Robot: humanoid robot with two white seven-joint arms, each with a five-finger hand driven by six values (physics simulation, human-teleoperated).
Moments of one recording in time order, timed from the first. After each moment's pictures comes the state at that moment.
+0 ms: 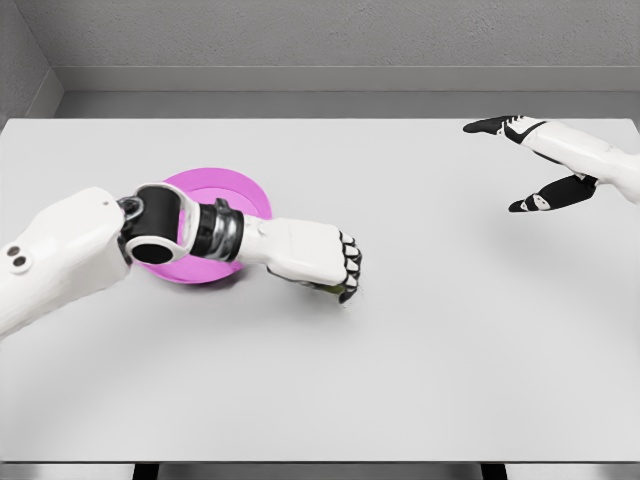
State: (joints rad) left arm -0.96 0.55 -1.15 -1.50 -0.51 -0.61 -0.42; right arm -0.49 -0.77 0.29 -1.36 -0.01 -0.61 0.61
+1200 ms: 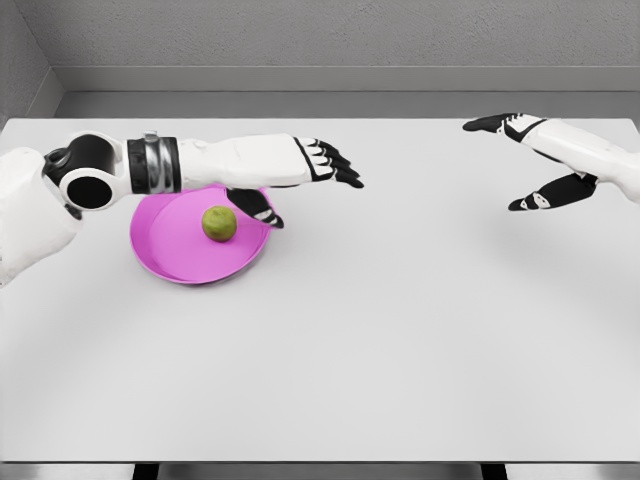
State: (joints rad) left arm -0.96 0.57 -0.98 -1.38 -0.18 -0.61 -0.42; right arm -0.49 -0.77 0.29 -1.36 -0.01 -0.61 0.61
